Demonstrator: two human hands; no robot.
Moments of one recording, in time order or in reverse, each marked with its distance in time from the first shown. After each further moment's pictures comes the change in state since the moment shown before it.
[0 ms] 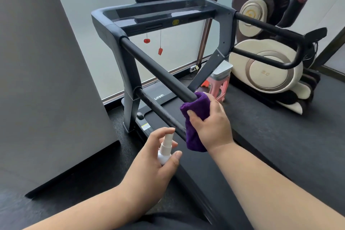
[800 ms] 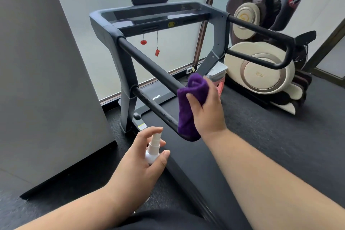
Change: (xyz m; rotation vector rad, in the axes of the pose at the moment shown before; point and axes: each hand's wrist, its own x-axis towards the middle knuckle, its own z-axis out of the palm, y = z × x) left_hand -0.029 0.001 -0.005 0.041 0.058 0.014; right_hand 0.003 -0.015 -0.012 0.158 0.092 -0.155
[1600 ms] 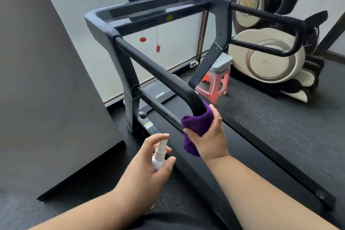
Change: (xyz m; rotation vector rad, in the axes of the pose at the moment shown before) left_hand 0.012 -0.014 0.007 0.084 -0.094 -0.079; right_hand -0.062 0.065 0.018 -0.023 -0.051 0.308
